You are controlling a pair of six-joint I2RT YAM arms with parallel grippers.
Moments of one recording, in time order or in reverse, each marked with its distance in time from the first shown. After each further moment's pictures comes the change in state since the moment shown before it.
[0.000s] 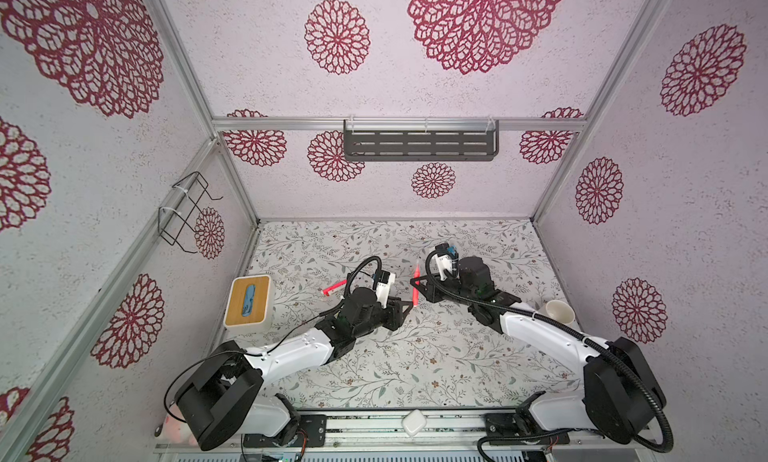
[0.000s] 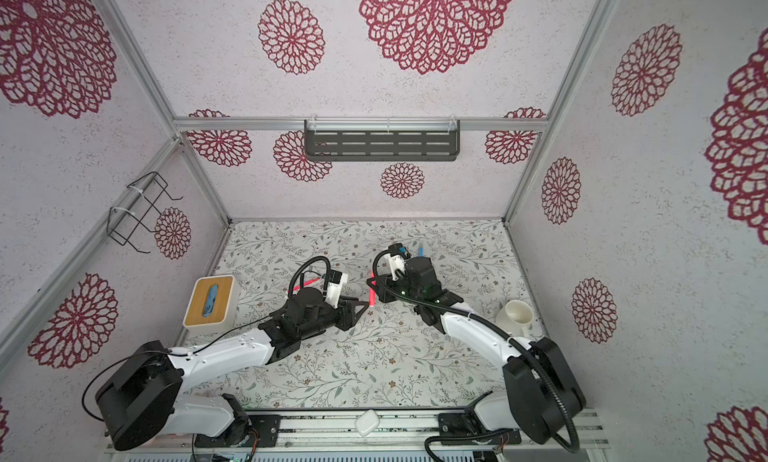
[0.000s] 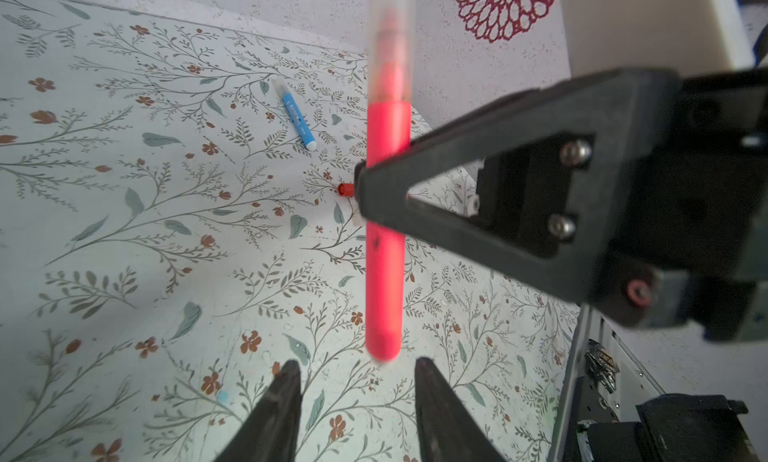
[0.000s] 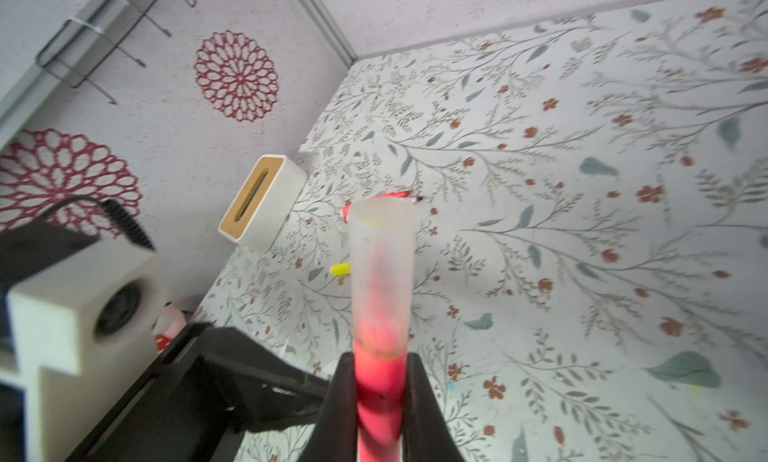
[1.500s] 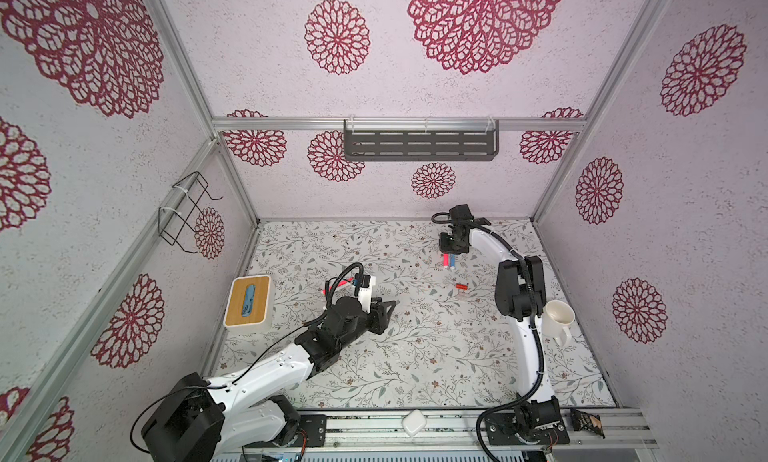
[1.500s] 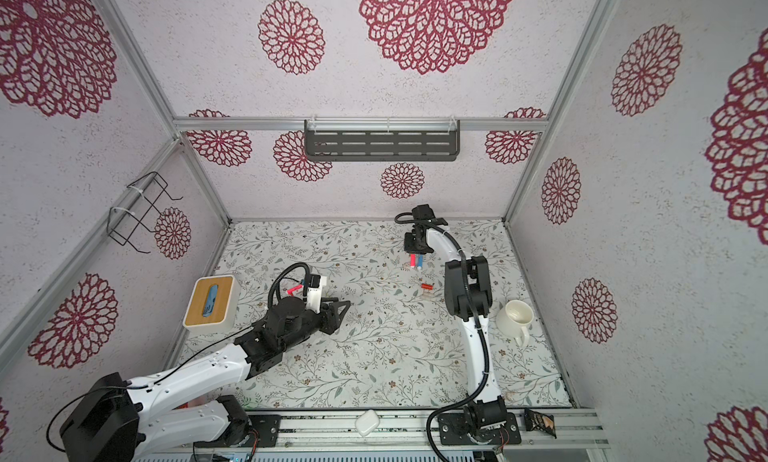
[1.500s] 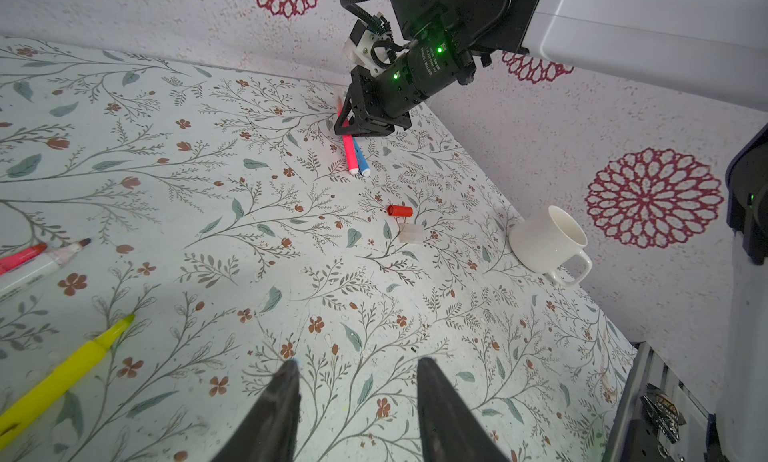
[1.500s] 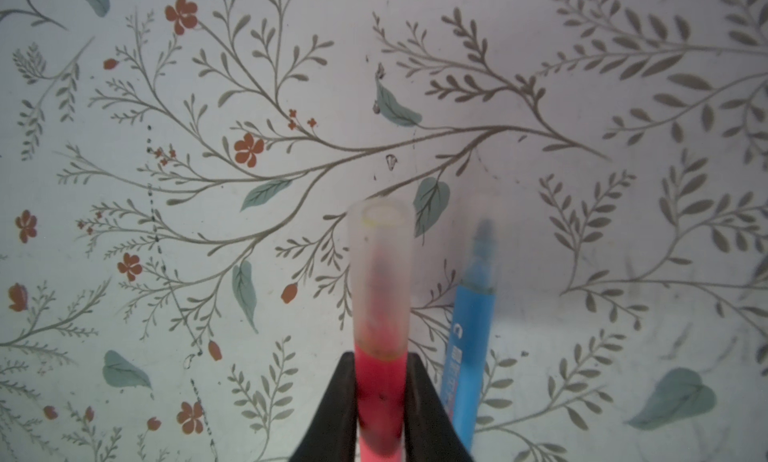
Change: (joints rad) left arm 0.000 -0.229 -0.098 -0.102 -0.167 0.008; right arm -0.308 1.030 1.225 -0.792 0.298 -0.203
